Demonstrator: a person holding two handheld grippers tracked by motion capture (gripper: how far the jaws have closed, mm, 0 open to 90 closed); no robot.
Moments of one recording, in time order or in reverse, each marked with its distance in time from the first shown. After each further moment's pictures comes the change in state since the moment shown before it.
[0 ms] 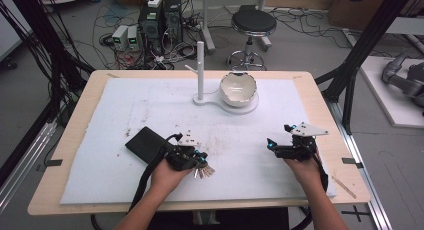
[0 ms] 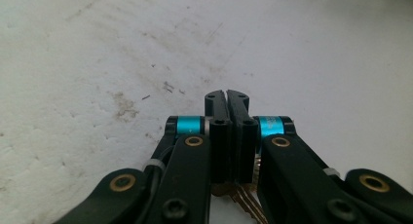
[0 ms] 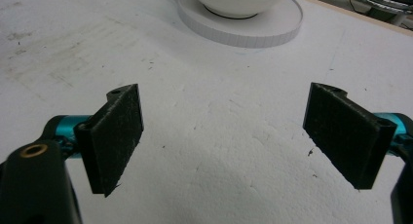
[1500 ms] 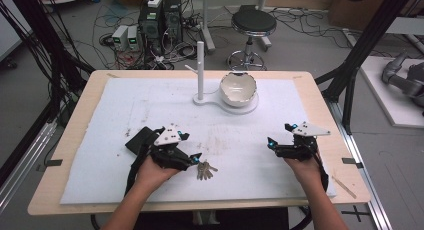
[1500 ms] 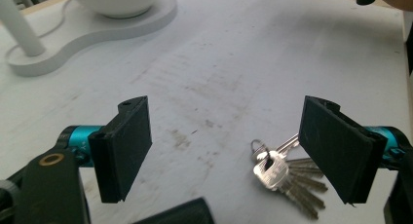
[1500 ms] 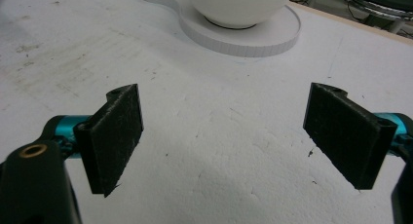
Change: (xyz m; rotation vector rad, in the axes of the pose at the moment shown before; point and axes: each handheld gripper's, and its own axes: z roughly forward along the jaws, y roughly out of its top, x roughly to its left) left arm 0.018 -0.005 -0.035 -0.210 0.023 0.091; right arm 0.000 0.002 -0.003 -0.031 0.003 0.011
